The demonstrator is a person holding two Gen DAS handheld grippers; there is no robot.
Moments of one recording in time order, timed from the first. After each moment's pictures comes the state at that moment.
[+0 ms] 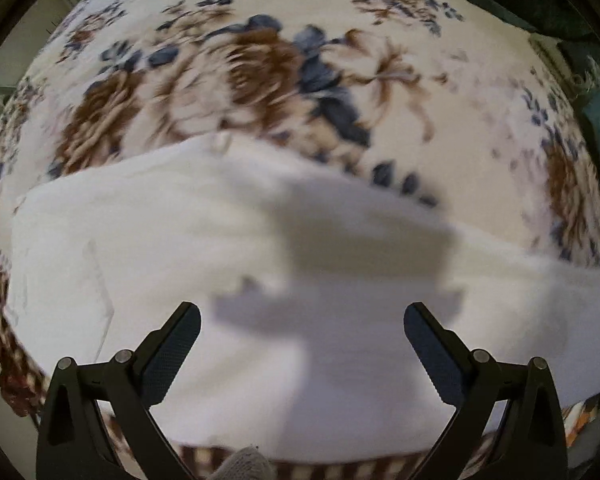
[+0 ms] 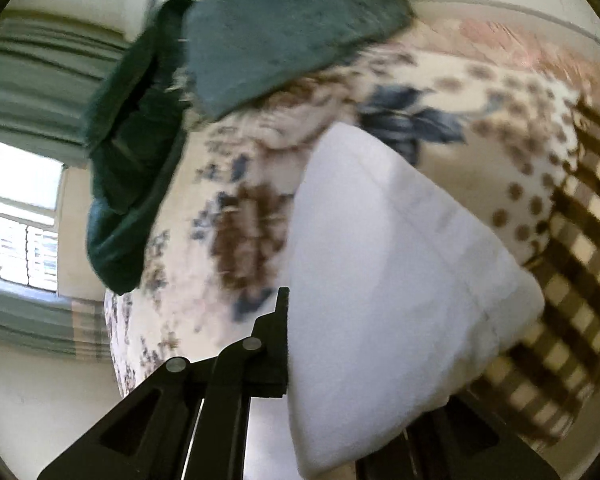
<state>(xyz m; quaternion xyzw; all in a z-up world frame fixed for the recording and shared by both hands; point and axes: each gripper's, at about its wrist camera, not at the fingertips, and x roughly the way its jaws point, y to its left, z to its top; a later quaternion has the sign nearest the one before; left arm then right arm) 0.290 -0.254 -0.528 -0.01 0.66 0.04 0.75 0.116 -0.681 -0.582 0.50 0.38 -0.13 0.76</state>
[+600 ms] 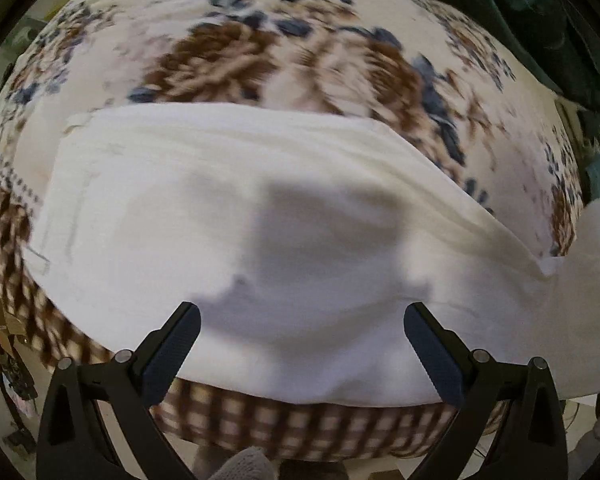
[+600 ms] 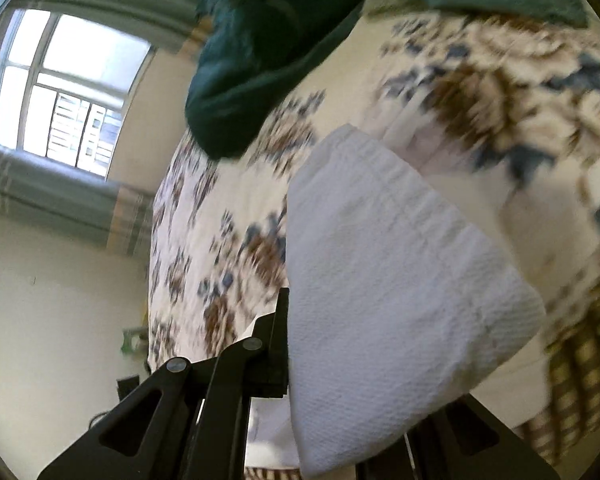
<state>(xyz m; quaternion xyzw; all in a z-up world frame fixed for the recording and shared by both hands) 0.239 -0.106 -0.483 -0.11 0.66 0.06 0.74 0.179 -0.434 -0.518 0.43 0.44 0.06 0.79</state>
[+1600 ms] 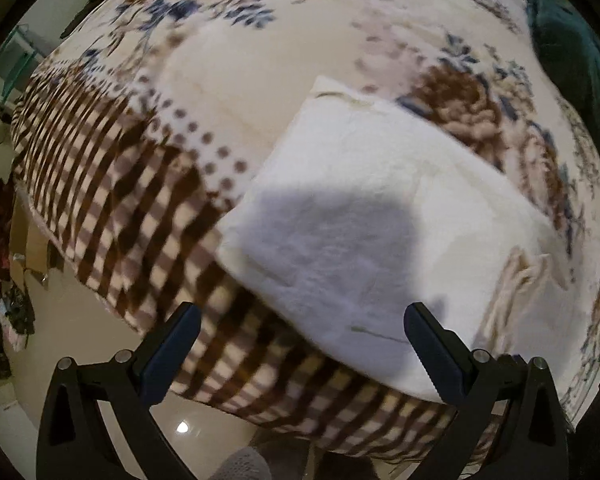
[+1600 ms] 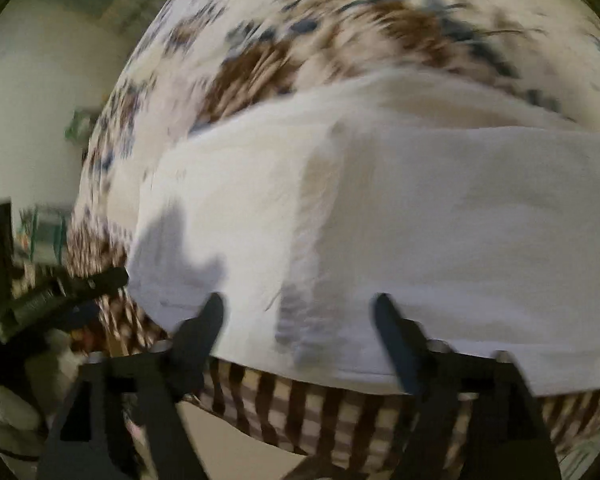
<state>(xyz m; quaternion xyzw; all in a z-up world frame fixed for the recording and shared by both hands) 0.184 0.087 -0.479 -0.18 0.64 0.18 0.73 0.163 -0.192 -0.576 0.15 0.64 0.17 0.73</state>
